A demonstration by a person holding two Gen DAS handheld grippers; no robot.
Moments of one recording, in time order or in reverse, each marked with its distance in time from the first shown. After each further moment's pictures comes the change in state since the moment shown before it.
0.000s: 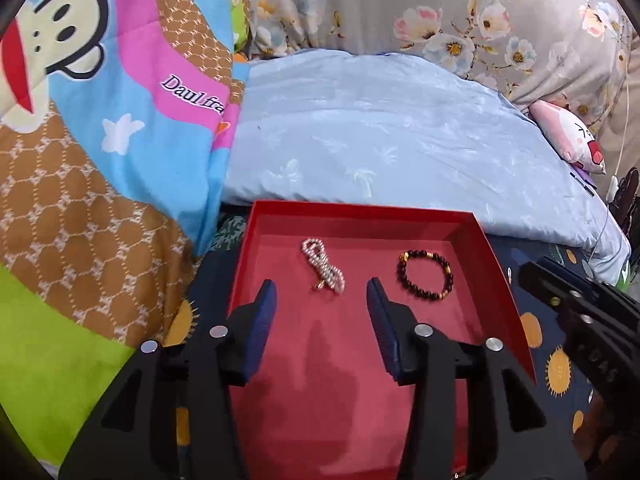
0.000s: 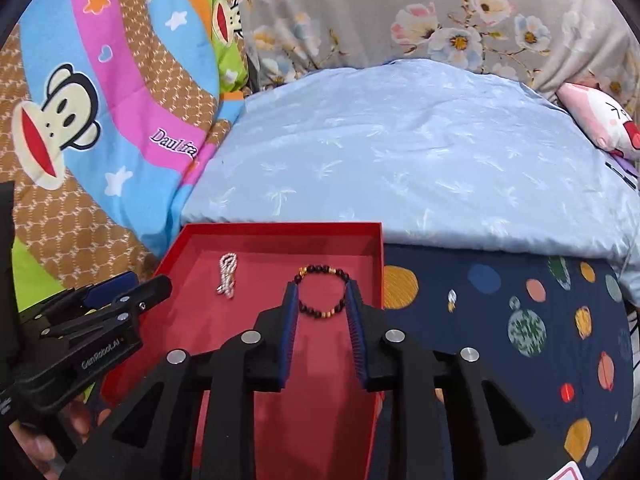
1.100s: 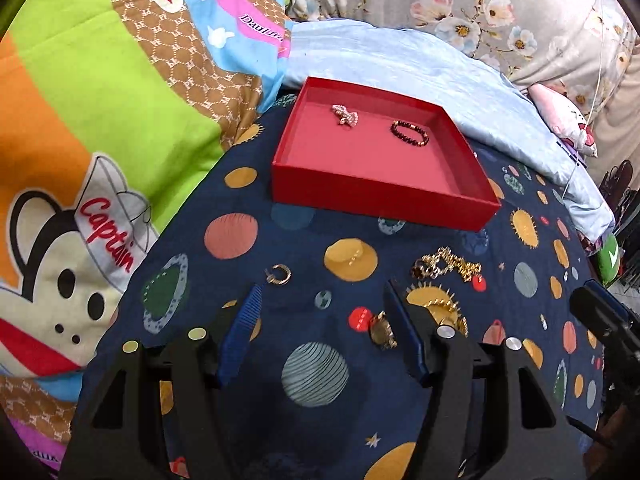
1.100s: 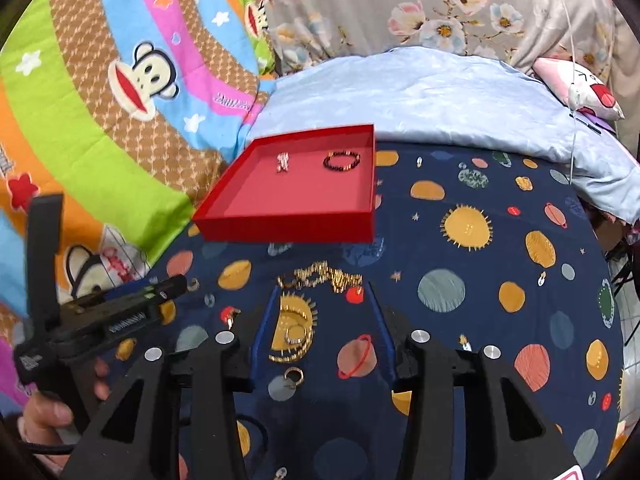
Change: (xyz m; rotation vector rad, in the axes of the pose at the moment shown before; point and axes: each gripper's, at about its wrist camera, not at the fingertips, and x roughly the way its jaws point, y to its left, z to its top) left arm -0.136 0.007 -0.170 -0.104 0.103 0.026; right arm -0.165 0.010 -0.165 0.003 0.049 0.051
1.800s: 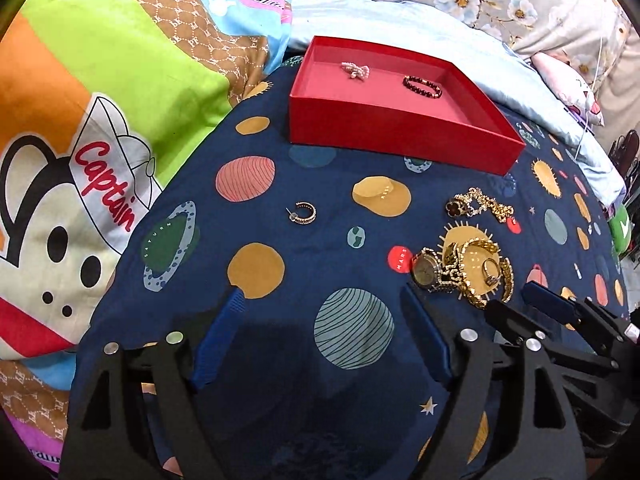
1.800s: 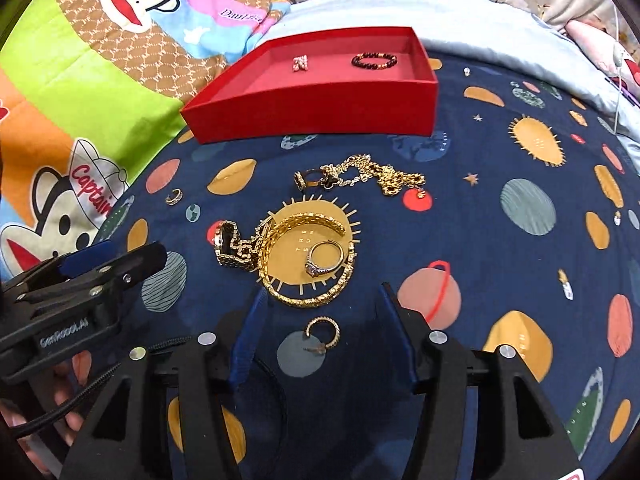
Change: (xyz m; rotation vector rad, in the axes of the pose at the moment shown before) left arm 0.025 0.015 -0.037 0.060 0.065 0.035; right arm 0.084 0.029 -0.051 -0.034 0.206 0.025
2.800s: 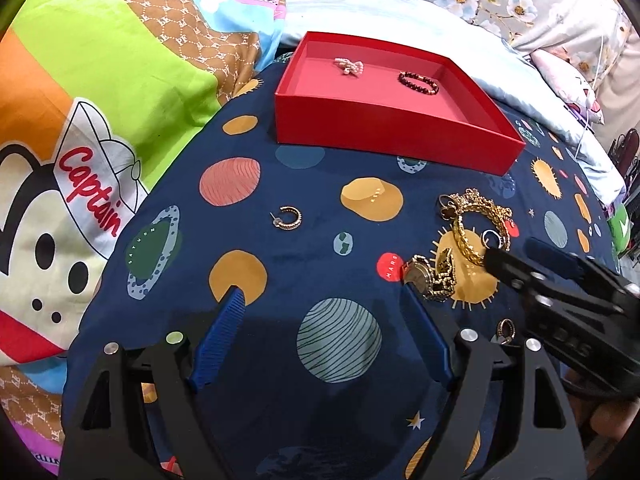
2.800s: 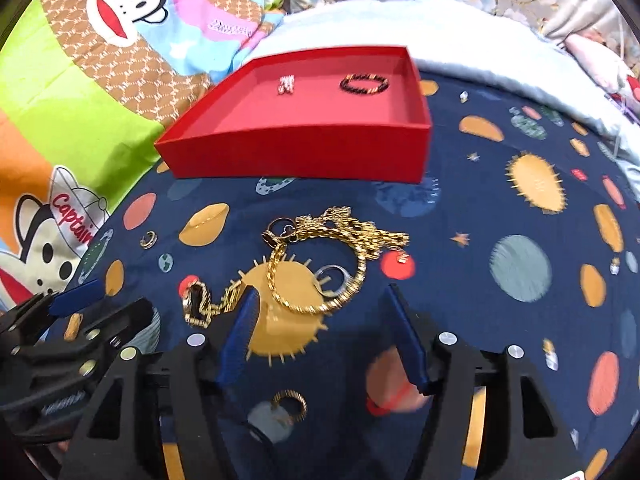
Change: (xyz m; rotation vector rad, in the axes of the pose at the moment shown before) left arm 0.008 -0.008 0.007 -0.006 0.016 -0.012; right arm 0.015 -0.015 0.040 -0.012 -0.022 -0.022
